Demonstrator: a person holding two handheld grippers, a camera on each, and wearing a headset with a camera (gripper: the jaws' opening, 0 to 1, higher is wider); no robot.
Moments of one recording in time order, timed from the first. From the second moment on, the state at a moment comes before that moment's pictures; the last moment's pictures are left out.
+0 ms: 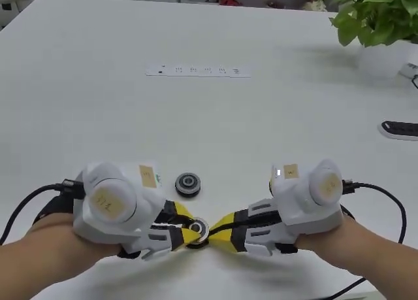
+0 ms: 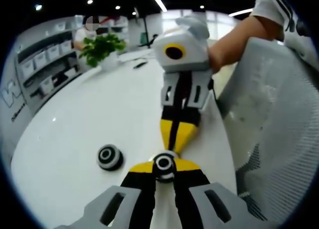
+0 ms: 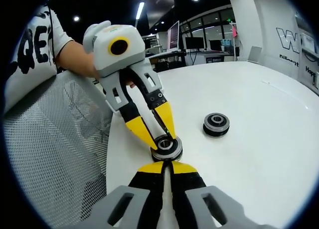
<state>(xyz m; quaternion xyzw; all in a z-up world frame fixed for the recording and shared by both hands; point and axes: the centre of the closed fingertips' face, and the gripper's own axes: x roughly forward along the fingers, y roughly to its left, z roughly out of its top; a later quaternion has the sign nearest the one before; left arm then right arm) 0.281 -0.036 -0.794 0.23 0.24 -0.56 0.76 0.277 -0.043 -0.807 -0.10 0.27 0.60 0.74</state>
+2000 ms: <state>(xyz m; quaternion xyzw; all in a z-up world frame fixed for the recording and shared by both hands) 0.283 -0.037 -0.794 0.24 0.25 -0.54 0.77 0.277 -0.027 -0.778 0.10 0.31 0.59 0.74</state>
